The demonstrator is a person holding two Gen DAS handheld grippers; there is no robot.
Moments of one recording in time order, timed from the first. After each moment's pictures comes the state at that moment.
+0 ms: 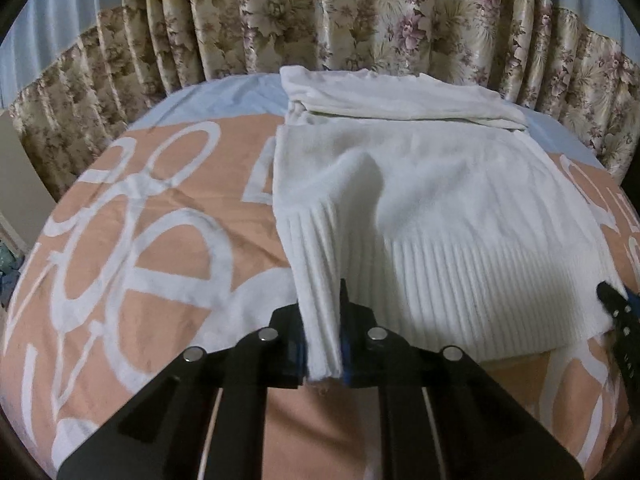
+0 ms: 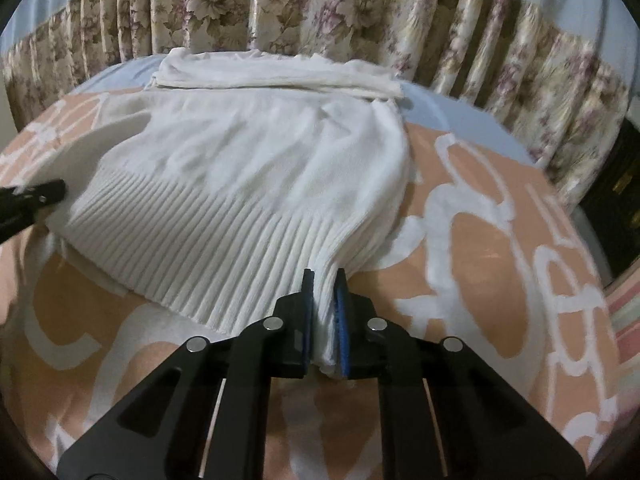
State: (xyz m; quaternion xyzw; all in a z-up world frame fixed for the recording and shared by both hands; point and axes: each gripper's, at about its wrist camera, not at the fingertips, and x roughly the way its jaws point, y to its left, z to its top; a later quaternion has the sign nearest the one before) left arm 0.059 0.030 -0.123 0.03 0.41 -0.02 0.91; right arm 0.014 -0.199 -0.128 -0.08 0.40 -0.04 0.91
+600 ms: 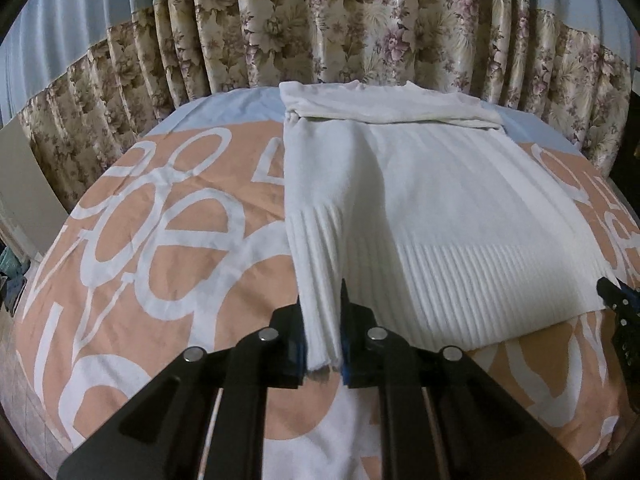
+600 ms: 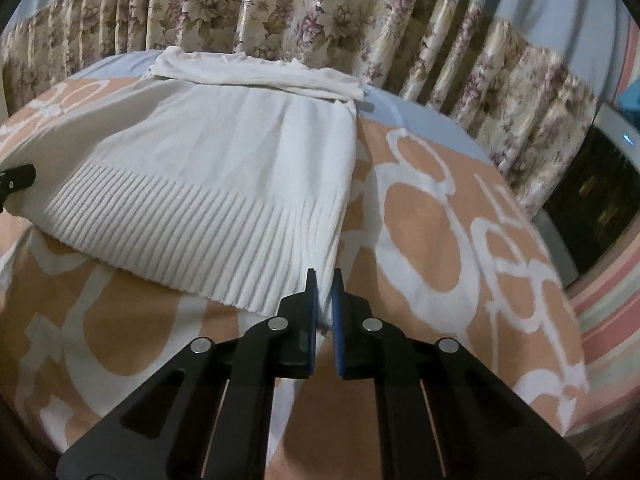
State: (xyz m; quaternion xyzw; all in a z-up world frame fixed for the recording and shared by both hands) left arm -0.003 0.022 -0.109 0.03 0.38 -0.02 0.92; right arm -0.048 -0.217 -0.124 -0.09 0.39 -0.06 0.91
